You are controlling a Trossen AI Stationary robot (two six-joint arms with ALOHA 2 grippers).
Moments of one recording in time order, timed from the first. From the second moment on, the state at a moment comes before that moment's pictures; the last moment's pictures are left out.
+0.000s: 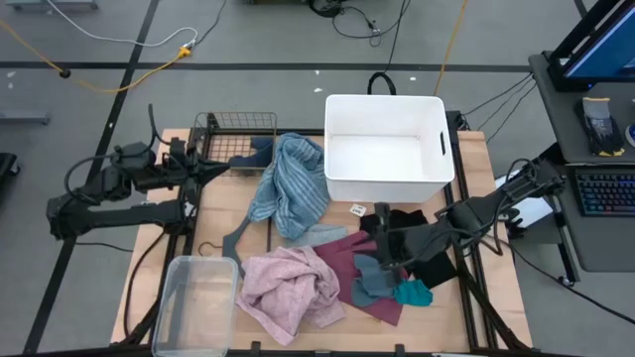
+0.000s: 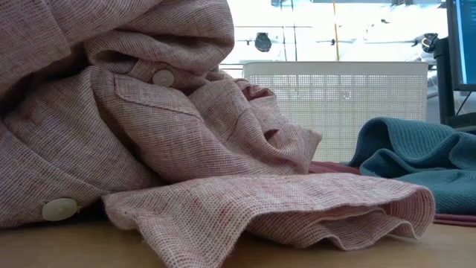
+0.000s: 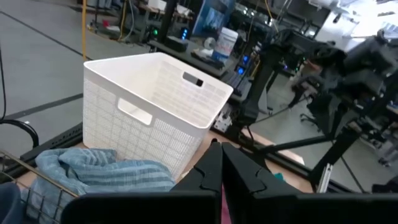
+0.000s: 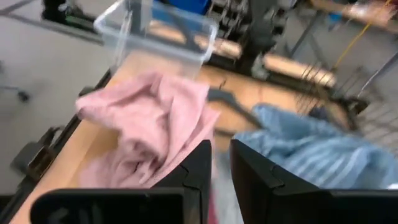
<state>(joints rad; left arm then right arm) 0.26 0.42 0.77 -0.43 0.03 -0.38 0.49 1.32 1.27 -0.48 0.39 0.02</state>
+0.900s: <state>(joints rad) 0.26 0.40 0.74 -0.40 0.02 -0.41 0.49 1.44 1.28 -0.80 0.10 0.08</state>
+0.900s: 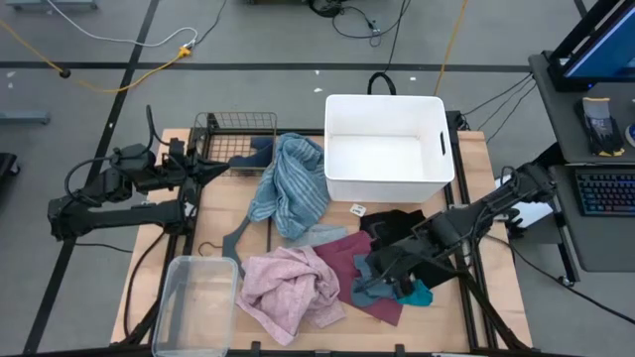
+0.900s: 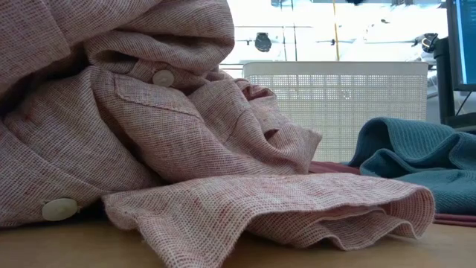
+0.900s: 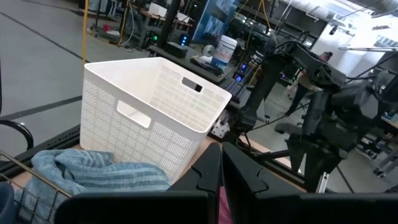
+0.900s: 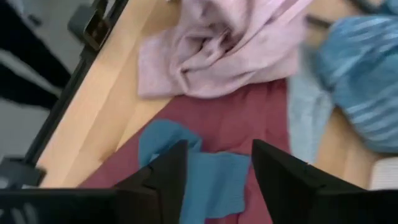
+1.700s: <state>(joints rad) 0.26 0.40 0.74 -0.40 0.02 -0.40 0.49 1.53 1.15 -0.78 0.02 0.12</state>
